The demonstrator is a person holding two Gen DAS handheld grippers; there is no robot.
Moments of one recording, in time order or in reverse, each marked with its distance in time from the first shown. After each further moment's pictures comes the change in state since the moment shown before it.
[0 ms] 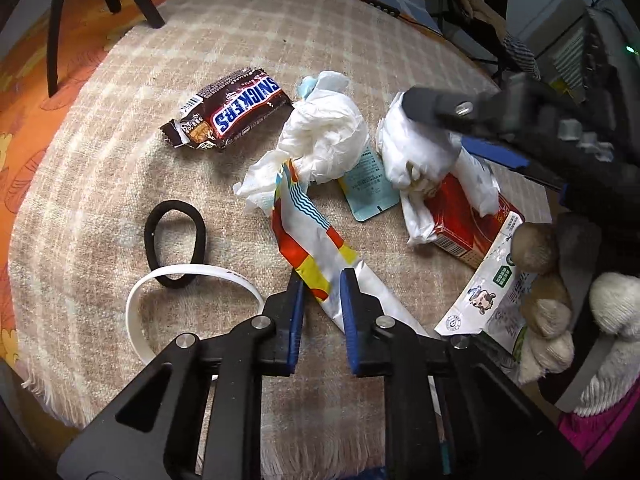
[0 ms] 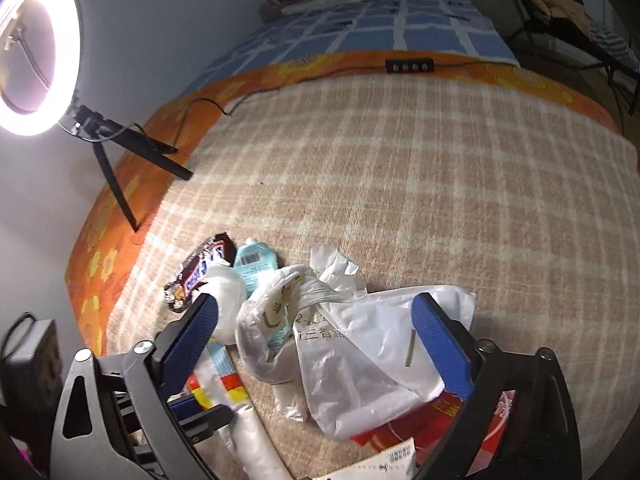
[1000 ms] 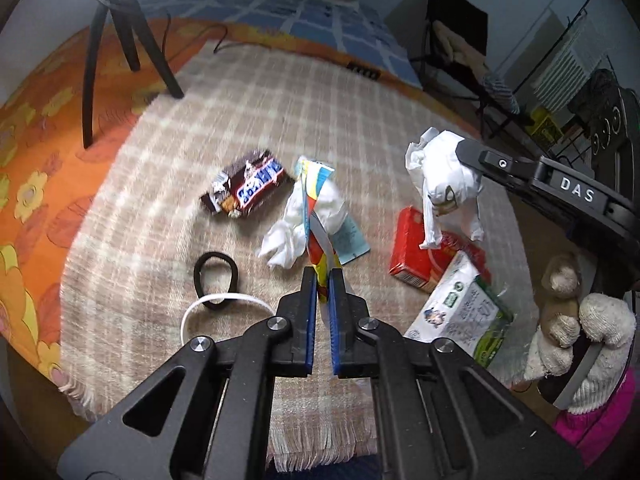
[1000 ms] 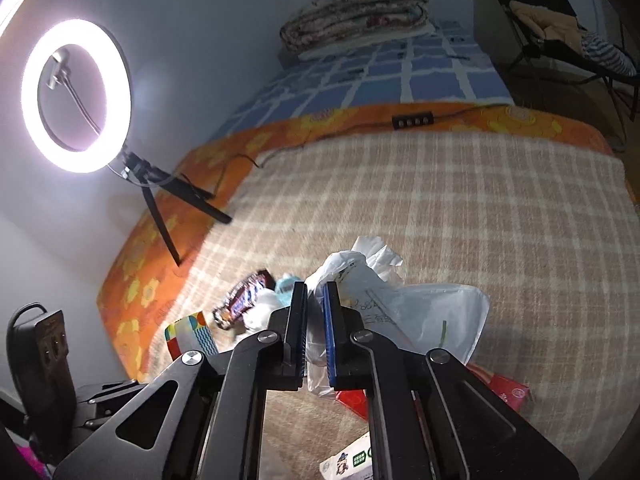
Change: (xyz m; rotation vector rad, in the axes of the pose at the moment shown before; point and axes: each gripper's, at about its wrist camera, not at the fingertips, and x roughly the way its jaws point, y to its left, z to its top) left arm -0.093 0.023 -0.009 0.014 -0.178 -0.030; right arm -0.082 0.003 0.001 0.019 -0.190 0.112
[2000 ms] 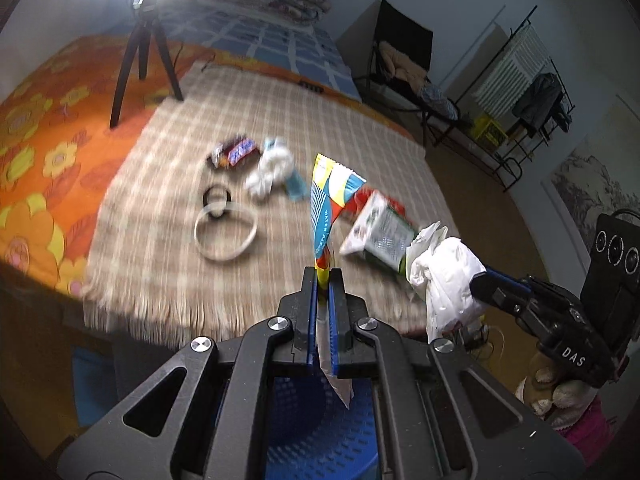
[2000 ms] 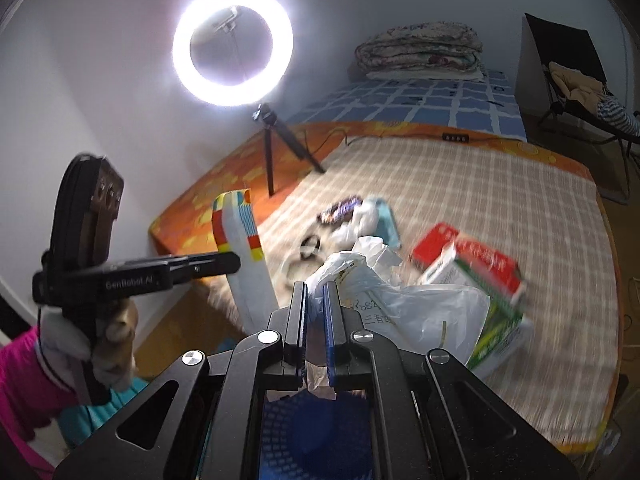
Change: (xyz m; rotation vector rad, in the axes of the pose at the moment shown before) left arm -0.108 -0.001 -0.090 0.042 -0.063 -0.171; right arm -0.143 0.091 -0.151 -0.234 -0.024 0.047
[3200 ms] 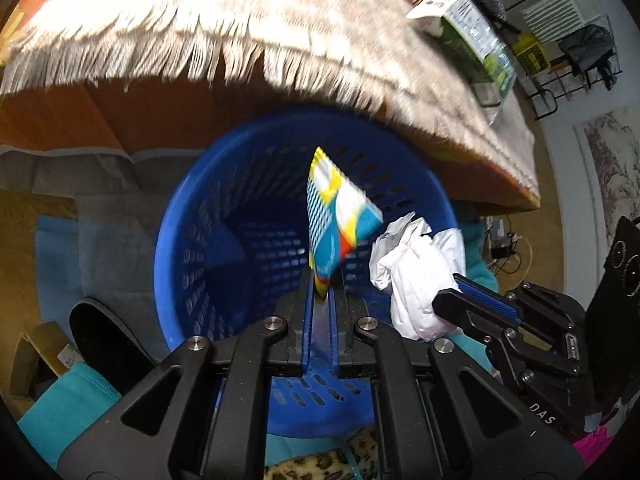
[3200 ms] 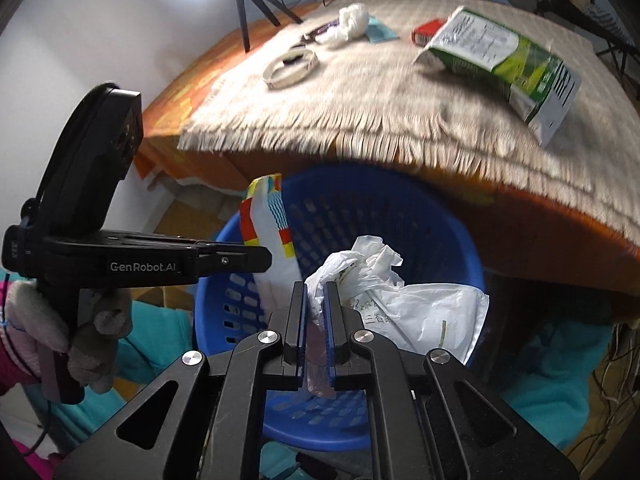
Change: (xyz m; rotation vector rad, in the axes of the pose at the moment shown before) left arm 0.105 0.026 -0.148 -0.095 0.424 0.067; right arm 0.067 0.008 -0.164 0.128 0.286 -0.021
